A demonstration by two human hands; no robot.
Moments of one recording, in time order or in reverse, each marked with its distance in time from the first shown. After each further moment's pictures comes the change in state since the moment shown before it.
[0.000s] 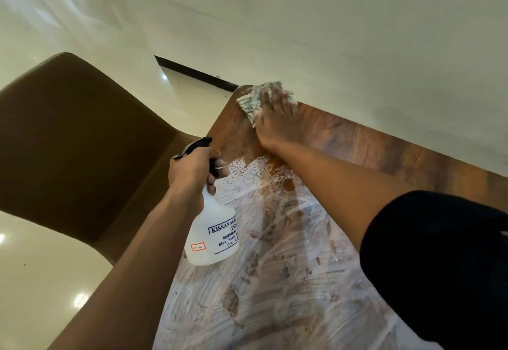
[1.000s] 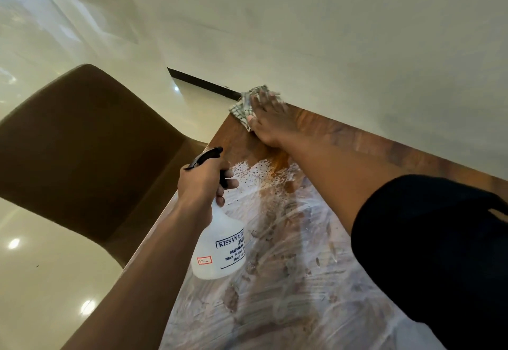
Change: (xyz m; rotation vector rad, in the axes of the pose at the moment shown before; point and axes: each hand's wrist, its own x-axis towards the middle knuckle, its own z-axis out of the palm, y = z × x) left_hand -0.034 -0.010 0.003 -0.007 -0.006 0.060; right_hand 0.017 -0.005 -0.017 -0.047 -0.181 -0.230
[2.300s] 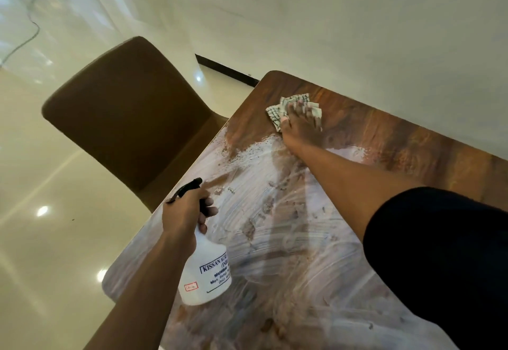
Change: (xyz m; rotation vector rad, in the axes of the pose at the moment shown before) left_hand -0.095 -0.106 -0.106 -0.070 0.188 -0.100; right_hand -0.118 -0.036 0.030 0.151 0.123 0.244
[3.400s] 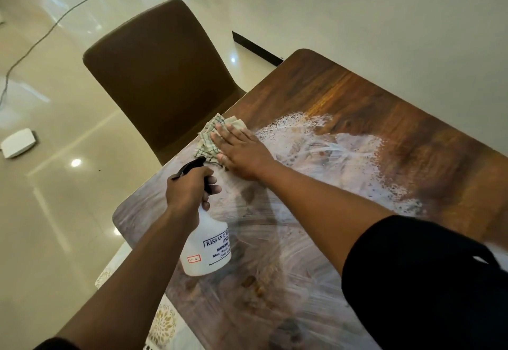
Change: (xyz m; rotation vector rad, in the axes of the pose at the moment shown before) left_hand -0.029 -0.042 -0.002 -0.096 0.138 -0.023; right_hand -0.111 -0.084 0.071 -0.275 -0.274 -0.832
